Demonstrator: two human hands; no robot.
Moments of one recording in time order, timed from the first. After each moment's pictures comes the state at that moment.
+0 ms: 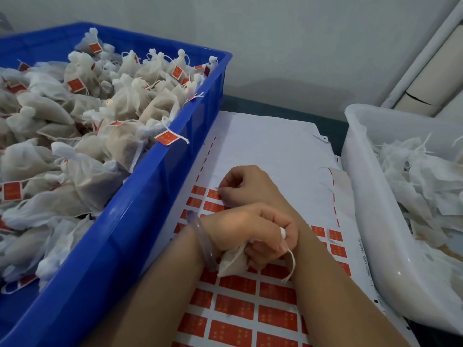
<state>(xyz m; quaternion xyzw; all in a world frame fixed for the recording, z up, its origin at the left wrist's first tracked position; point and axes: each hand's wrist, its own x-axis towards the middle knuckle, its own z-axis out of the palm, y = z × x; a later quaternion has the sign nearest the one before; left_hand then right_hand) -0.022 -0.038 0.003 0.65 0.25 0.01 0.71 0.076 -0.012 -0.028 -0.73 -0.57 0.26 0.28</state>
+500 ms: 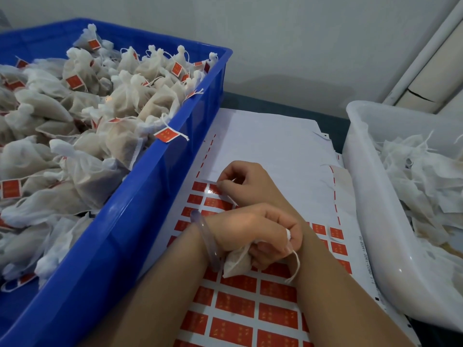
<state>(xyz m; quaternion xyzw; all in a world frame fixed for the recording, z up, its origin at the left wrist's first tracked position) -0.025 -0.039 0.012 0.67 0.23 -0.02 0.71 0.077 -0.012 -0.033 -0.66 -0.59 0.30 0.36</state>
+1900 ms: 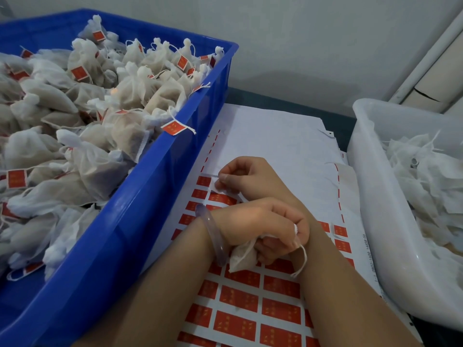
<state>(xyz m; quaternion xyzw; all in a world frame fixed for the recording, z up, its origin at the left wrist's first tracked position) -0.025 -0.031 -0.005 0.59 0.07 -0.02 0.80 0.075 -0.009 -0.027 -0.62 -0.52 0.42 0.40</state>
